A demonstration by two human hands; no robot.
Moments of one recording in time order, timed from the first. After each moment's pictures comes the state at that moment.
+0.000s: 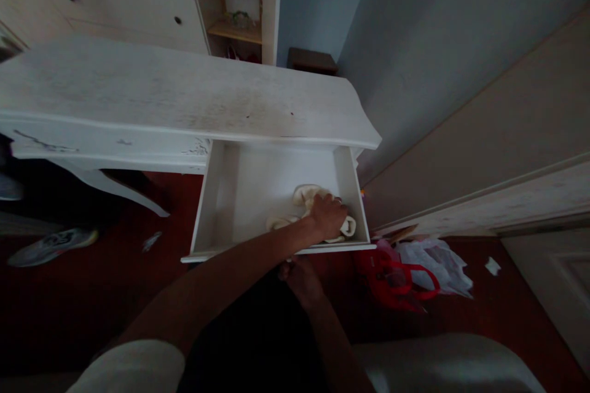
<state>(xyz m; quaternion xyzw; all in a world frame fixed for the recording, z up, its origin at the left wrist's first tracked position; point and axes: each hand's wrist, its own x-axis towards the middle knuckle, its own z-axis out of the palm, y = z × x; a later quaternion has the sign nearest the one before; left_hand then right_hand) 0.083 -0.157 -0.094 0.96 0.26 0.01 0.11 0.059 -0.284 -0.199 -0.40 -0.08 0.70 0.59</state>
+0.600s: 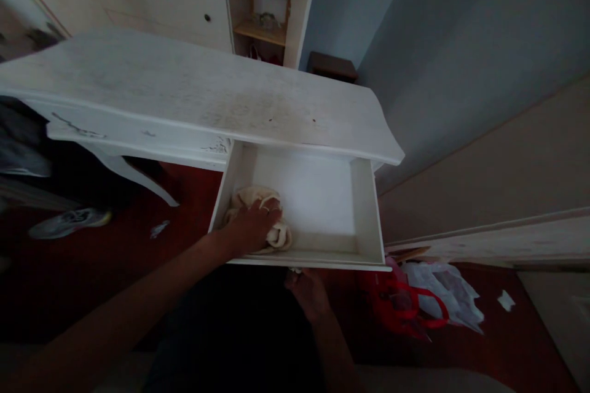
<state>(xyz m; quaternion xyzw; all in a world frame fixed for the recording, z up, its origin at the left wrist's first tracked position) -0.106 -0.141 -0.101 0.92 0.38 -0.07 0.12 0.066 -0.287 -0.208 -0.38 -0.07 0.71 0.59</state>
